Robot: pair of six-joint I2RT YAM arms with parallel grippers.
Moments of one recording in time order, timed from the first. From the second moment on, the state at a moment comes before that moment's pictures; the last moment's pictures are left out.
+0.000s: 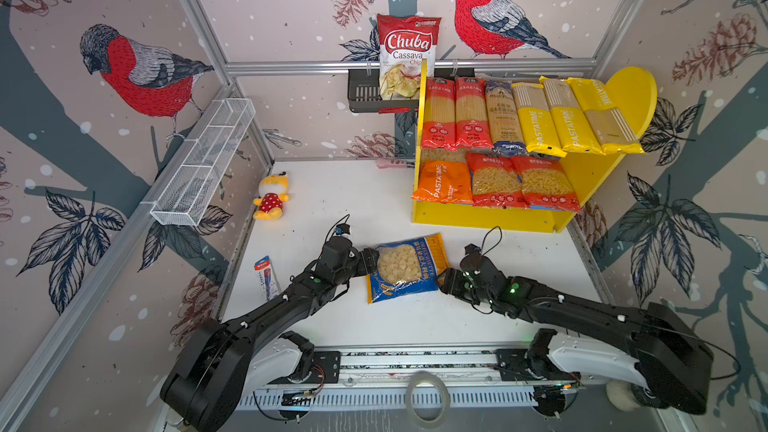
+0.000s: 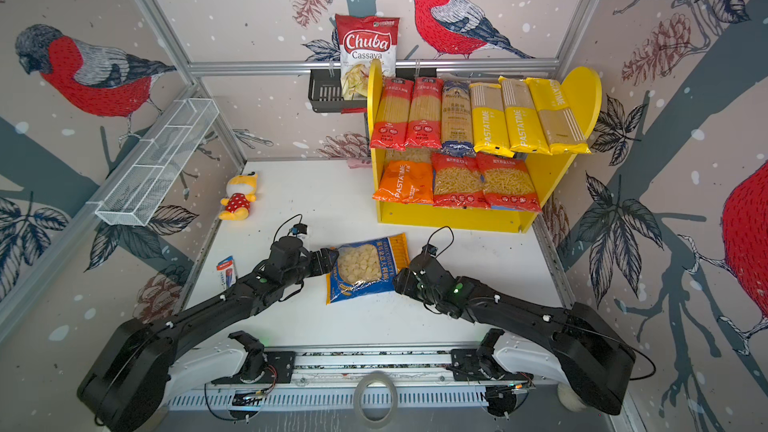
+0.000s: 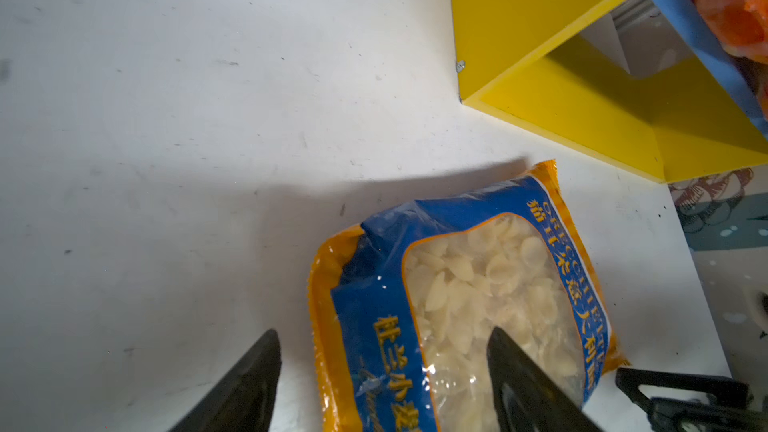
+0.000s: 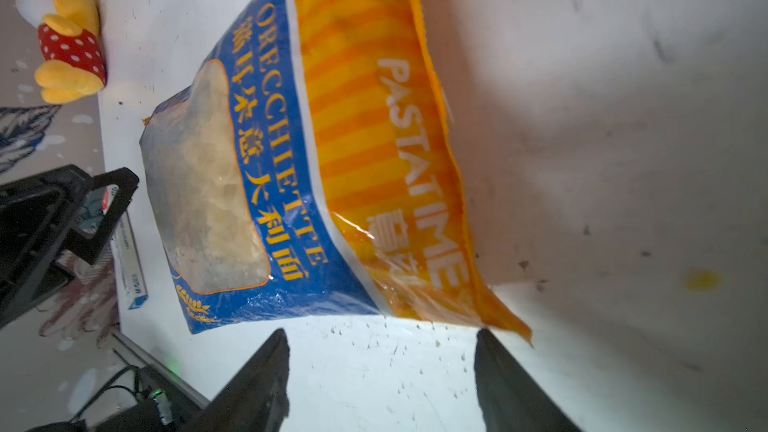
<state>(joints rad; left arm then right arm) -0.51 1.13 0.39 0.07 0.11 -0.63 0.90 1.11 0.41 -0.12 -0.03 1.10</state>
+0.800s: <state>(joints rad) -0.96 1.27 0.62 0.12 0.17 -0.65 0.42 1.02 0.43 -0.12 -0.17 0.94</state>
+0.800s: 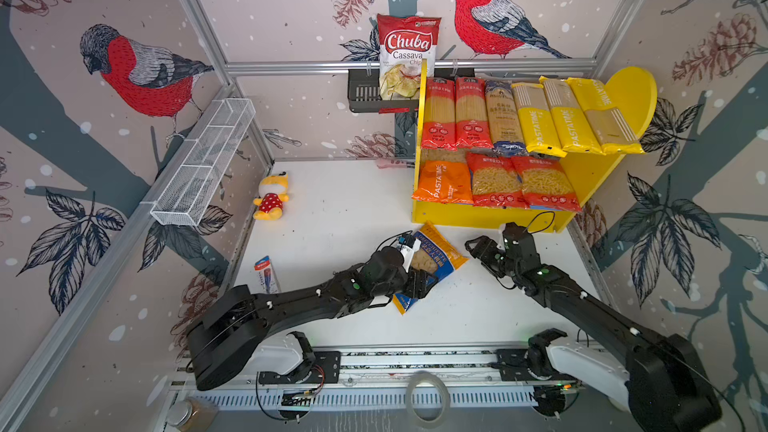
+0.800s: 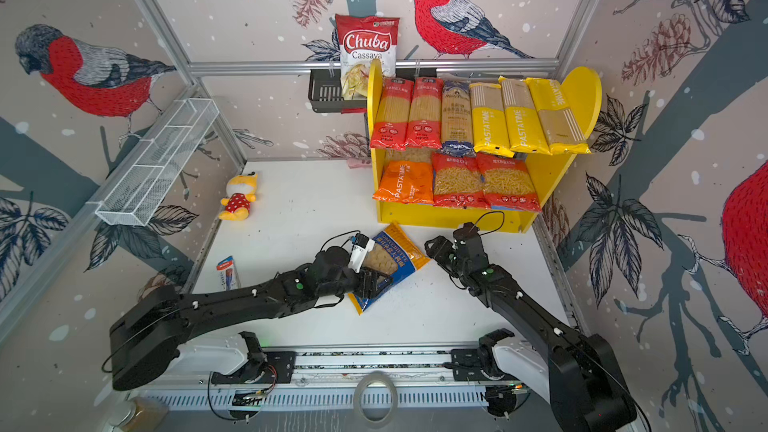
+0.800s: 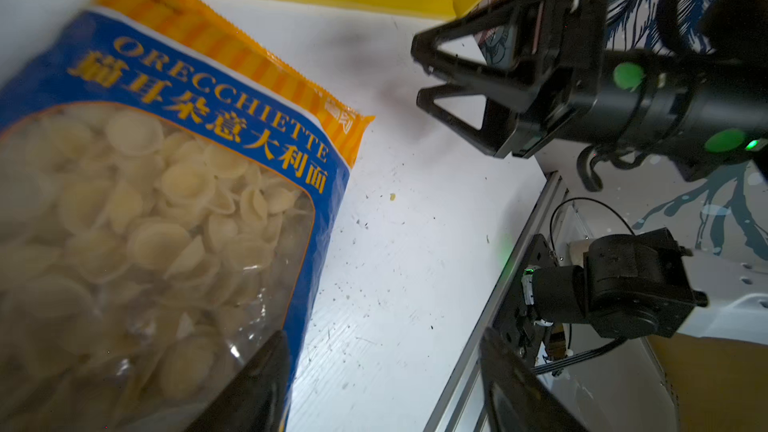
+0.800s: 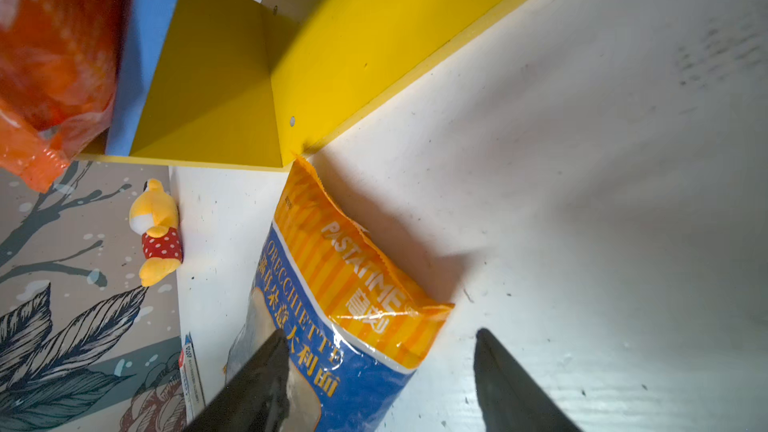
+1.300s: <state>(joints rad) -0.58 1.37 0.59 0.03 0.12 -0.52 0.79 1.09 0.33 0.03 -0.08 1.21</state>
